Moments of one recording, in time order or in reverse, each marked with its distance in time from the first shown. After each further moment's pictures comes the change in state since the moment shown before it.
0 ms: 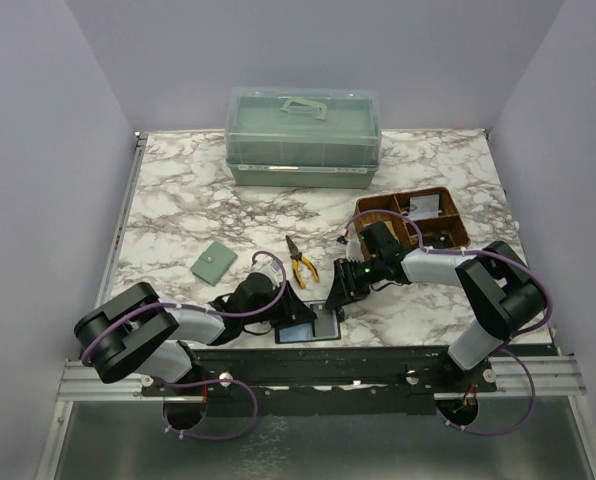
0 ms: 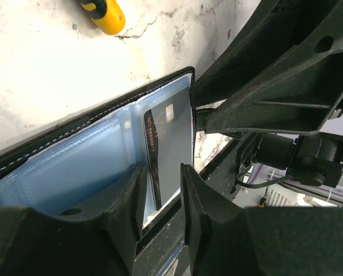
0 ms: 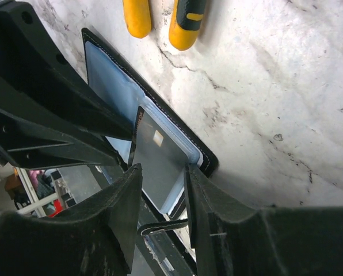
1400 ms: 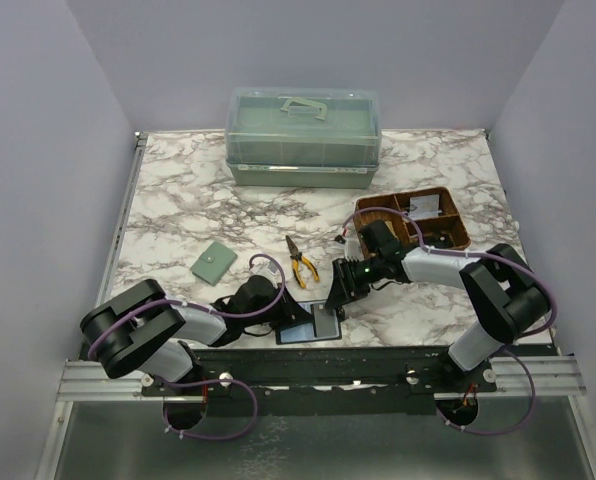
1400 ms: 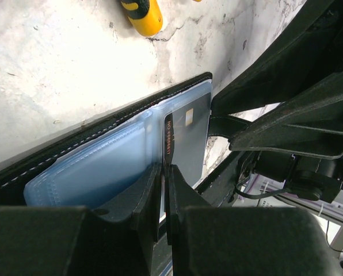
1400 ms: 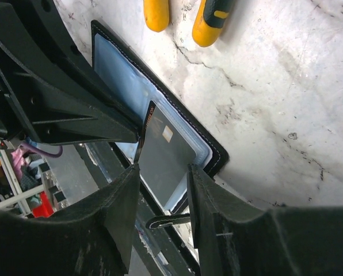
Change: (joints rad) left arm -0.002 0.049 -0.010 0.029 -0.048 -0.068; right arm 0.011 -0.029 0.023 -0.055 -0.003 -0.067
